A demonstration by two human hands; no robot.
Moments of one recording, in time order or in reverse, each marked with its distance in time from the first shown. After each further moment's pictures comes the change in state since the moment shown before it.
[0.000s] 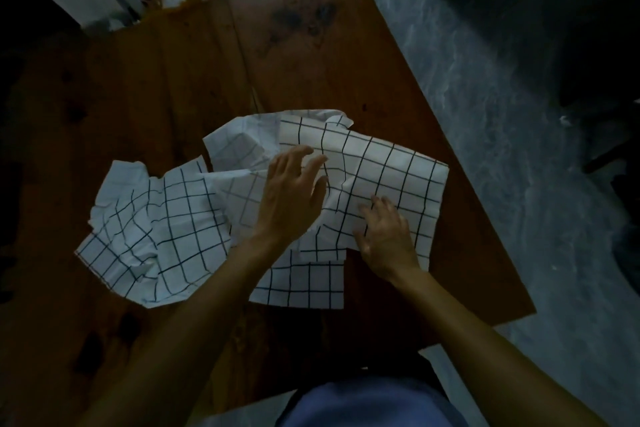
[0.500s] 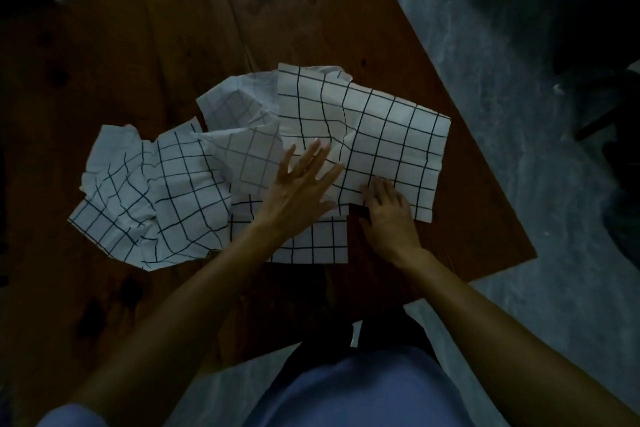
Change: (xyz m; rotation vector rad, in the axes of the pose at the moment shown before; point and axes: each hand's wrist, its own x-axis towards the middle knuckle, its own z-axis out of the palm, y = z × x) left_hand -0.070 -0.011 0.037 0.475 -0.270 0.314; right_hand -0.045 0.000 0.027 -0.109 -0.095 0.034
